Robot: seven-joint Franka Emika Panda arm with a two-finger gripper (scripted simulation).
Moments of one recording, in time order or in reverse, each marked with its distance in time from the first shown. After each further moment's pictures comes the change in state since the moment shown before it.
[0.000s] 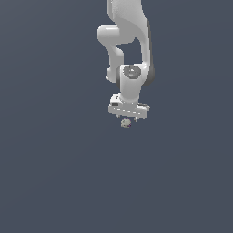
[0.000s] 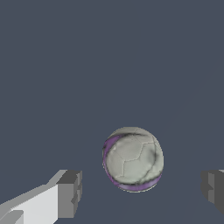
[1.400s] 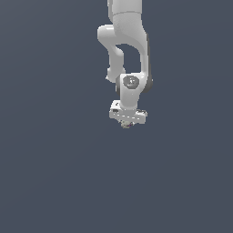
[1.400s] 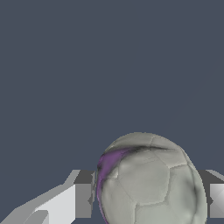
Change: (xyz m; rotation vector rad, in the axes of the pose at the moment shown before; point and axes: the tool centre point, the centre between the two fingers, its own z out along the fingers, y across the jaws) arm -0.001 0.000 0.045 0.000 0.000 0.003
